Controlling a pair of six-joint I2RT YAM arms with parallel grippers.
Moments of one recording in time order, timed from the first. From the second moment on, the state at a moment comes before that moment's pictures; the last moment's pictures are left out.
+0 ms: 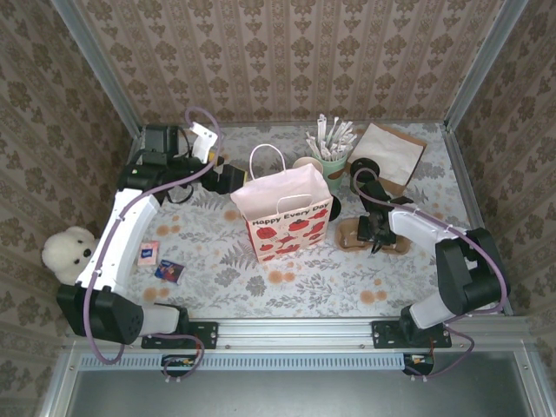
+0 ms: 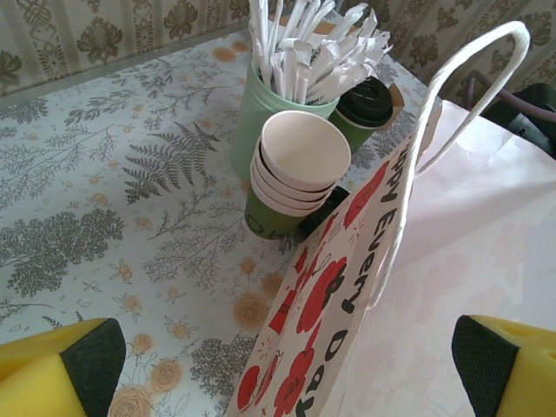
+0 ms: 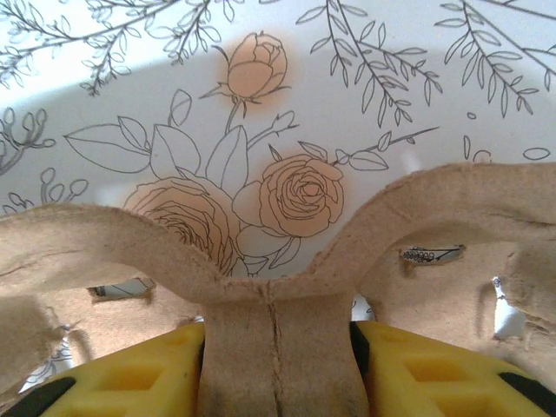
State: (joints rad) left arm -0.24 1.31 1.36 -0.74 0.68 0.15; right arm 0.27 1.50 0.84 -0.67 0.15 0.50
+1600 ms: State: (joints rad) left arm -0.39 1.47 1.55 -0.70 0.67 0.12; right arm 0.42 1.39 1.64 -0.73 -0.42 0.63
